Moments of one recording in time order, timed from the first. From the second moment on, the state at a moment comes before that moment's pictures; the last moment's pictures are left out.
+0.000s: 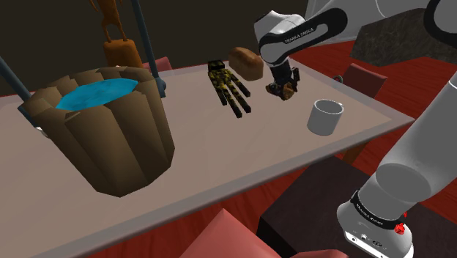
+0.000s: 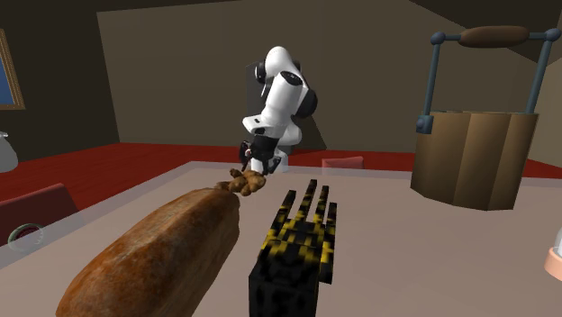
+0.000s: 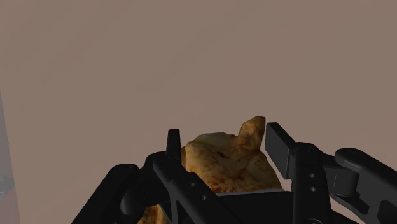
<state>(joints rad) -0.16 0.01 0.03 -2.05 -0.39 1.77 0.33</state>
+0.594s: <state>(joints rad) -0.15 -0.03 0.03 -1.97 -0.38 1.65 0.29</state>
